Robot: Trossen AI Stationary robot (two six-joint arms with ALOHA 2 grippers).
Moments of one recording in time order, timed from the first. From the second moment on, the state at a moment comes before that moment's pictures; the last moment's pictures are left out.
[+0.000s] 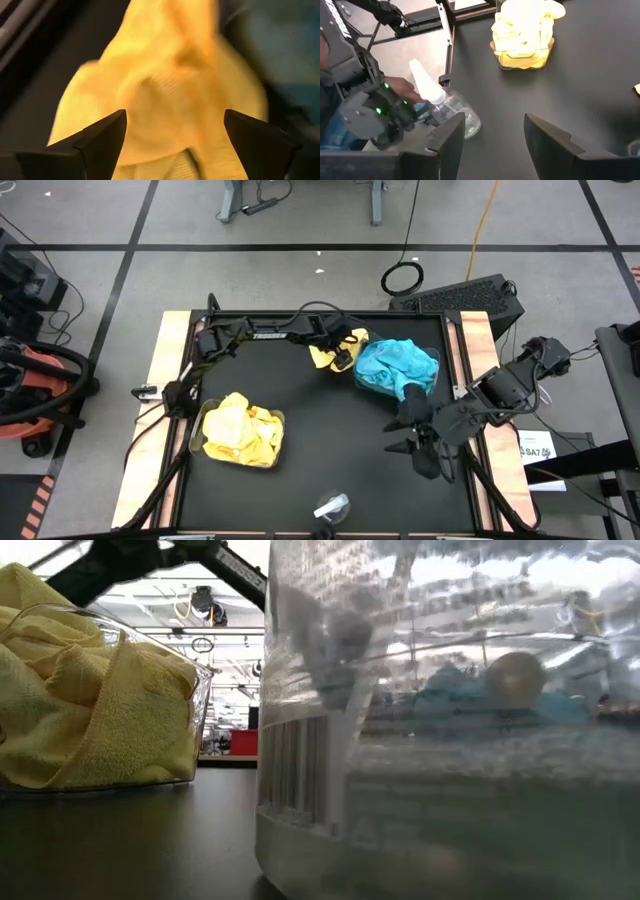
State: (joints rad) left arm 0.37 2.22 1.74 -0.51 -0.07 -0.13; right arm 0.58 1.38 1.69 -1.03 0.26 0.63
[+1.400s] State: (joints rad) left arm 0.36 2.26 1.94 -0.85 0.11 0.04; right arm 0.62 1.45 1.69 -1.00 0.31 0.61
